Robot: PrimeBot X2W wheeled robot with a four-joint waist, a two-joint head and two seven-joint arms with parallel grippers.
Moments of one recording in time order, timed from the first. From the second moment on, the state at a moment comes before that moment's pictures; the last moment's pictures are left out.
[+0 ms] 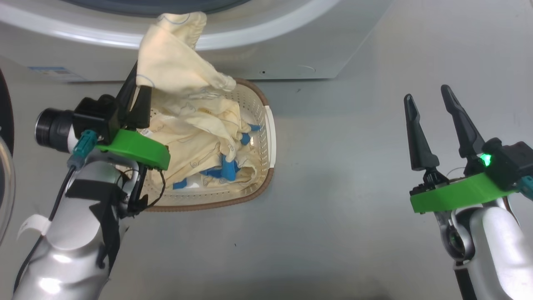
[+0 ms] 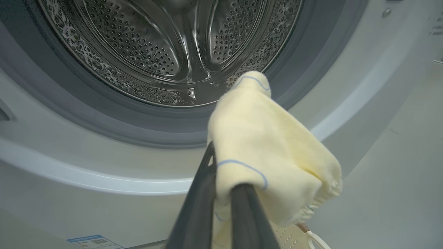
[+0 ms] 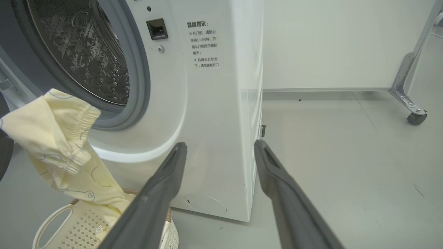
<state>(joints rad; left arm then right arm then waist) -0.69 0.22 -0.38 0.45 -0.26 0.01 -0.25 -0.22 -0.08 0.07 0.01 0.18 0.13 -0.26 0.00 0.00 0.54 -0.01</state>
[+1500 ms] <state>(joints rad) -1.24 0.22 -0.29 0.74 -0.35 0.02 -0.01 -0.21 -0.07 0.11 0.04 0.22 0.13 -0.26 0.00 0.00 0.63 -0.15</state>
